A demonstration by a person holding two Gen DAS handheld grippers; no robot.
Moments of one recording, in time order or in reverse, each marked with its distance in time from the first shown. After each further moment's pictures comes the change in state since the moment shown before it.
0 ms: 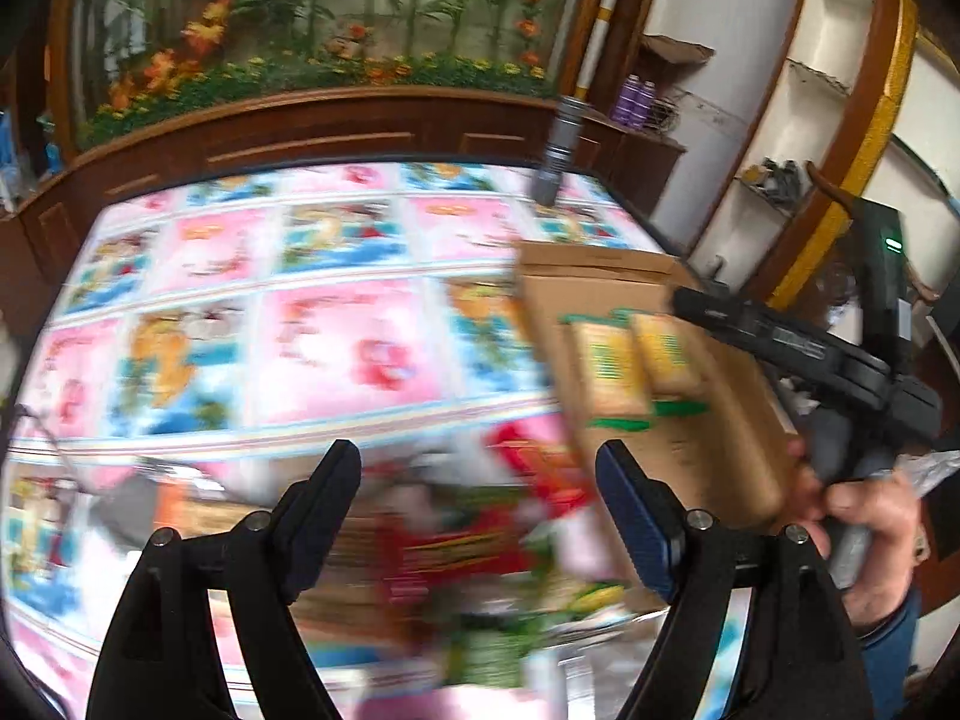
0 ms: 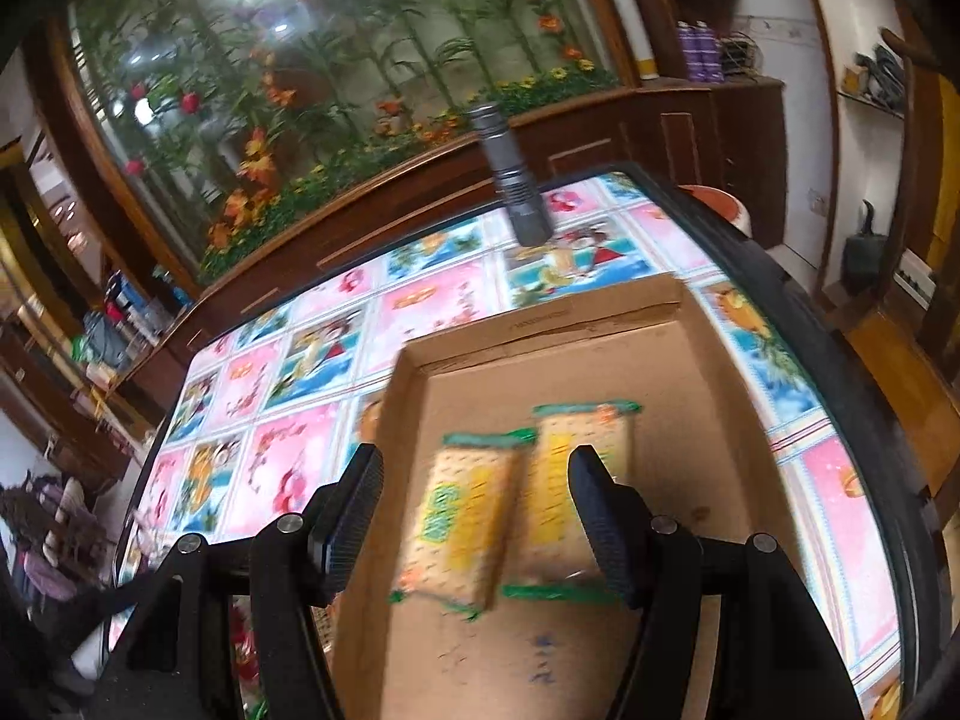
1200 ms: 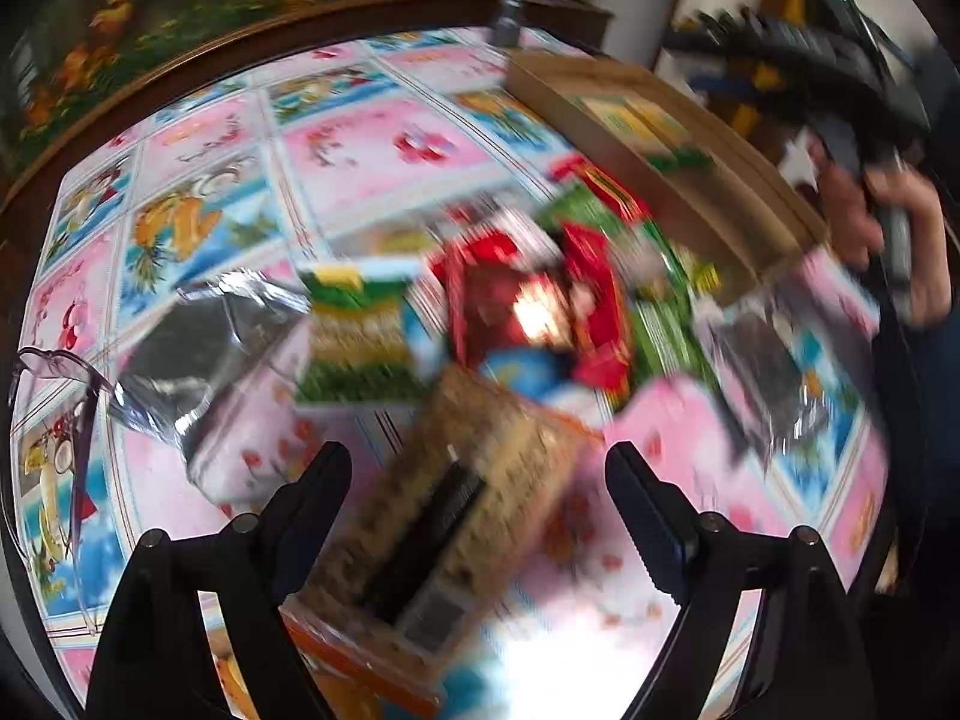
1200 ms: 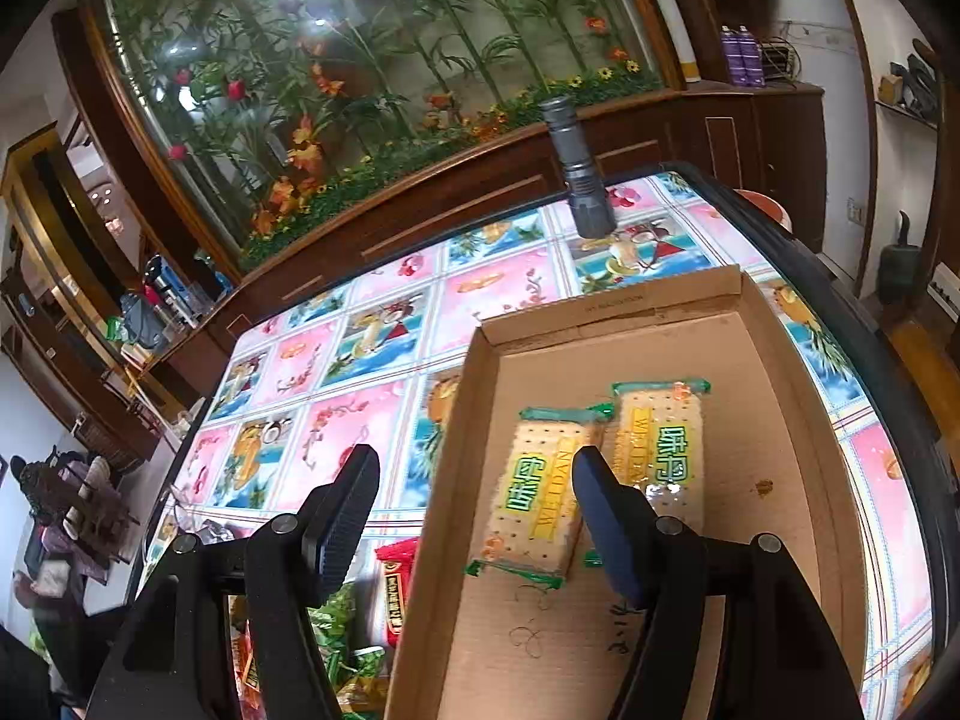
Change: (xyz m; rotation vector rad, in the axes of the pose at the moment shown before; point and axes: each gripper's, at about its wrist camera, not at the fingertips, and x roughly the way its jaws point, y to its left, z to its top) left arm -0.003 0.057 -0.099 0.277 0.260 -0.101; right arm -0.007 0.027 -0.012 -0.032 0.000 0.089
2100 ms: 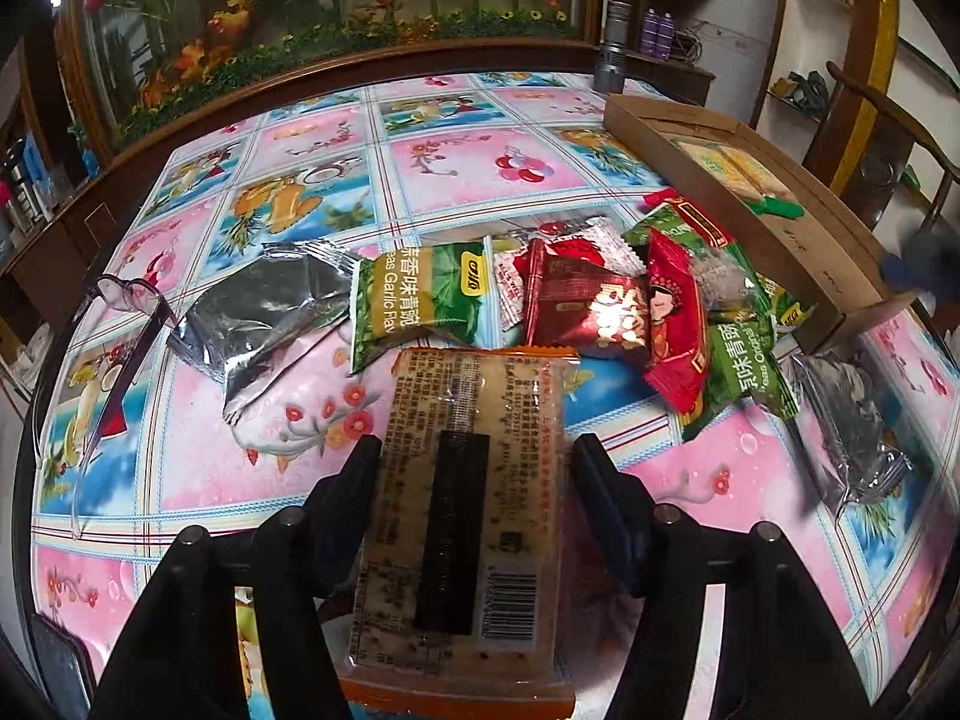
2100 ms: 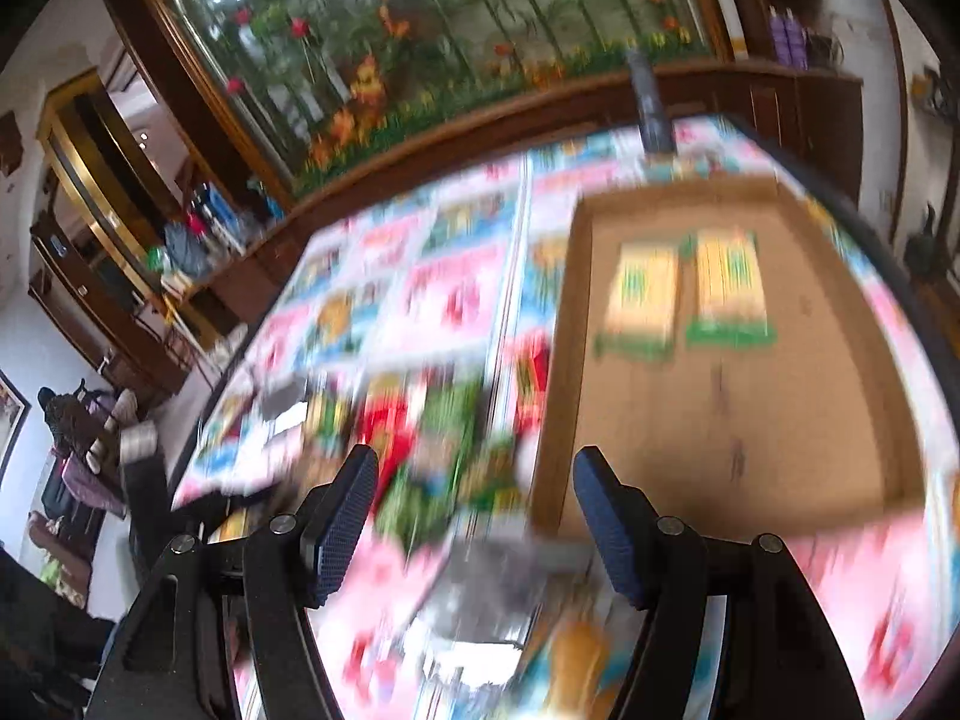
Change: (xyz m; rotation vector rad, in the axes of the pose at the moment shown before) left arm 0.007 -0.002 -0.019 -0.177 -0.155 0.223; right arm -0.056 0.064 -0.106 -0.056 0.146 0.063
